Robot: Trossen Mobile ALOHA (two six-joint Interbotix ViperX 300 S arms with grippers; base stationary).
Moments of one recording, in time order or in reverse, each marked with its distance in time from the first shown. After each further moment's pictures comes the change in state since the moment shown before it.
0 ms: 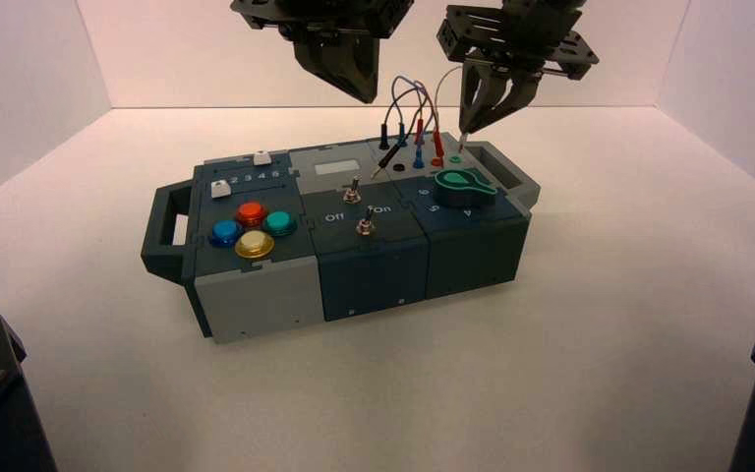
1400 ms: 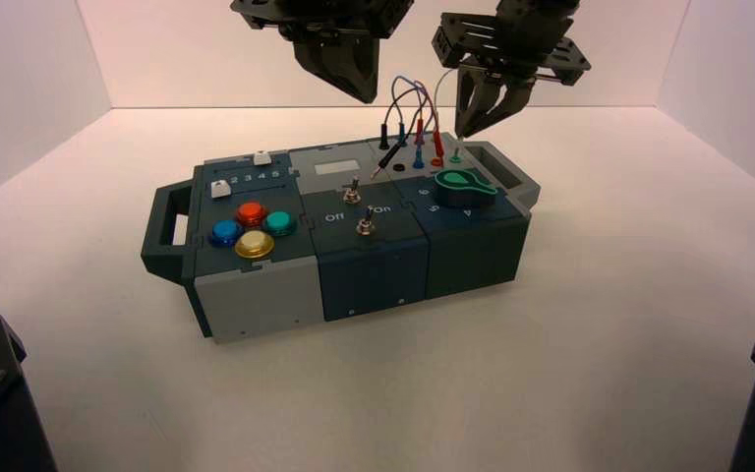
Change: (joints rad) left arm 0.000 0.002 0.000 0.000 0.000 0.000; right arm 0.002 0.035 -0.014 0.008 -0.021 0.000
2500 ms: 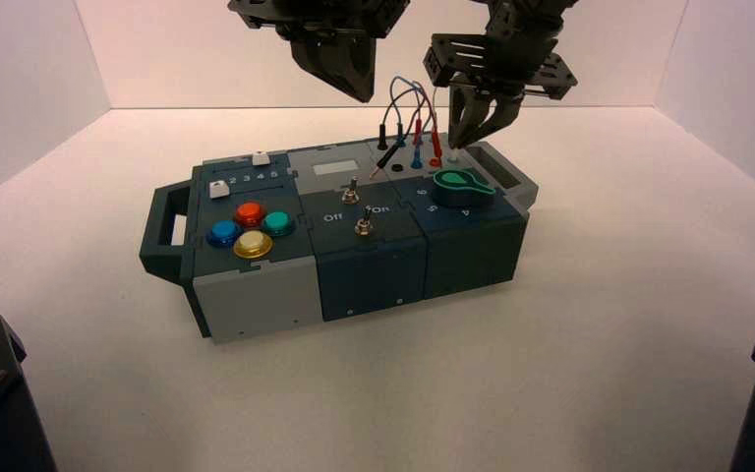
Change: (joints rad) left arm 0.009 -0.002 0.000 0.005 0.000 0.002; right arm 0.014 0.077 -0.012 0.002 -0.063 0.000
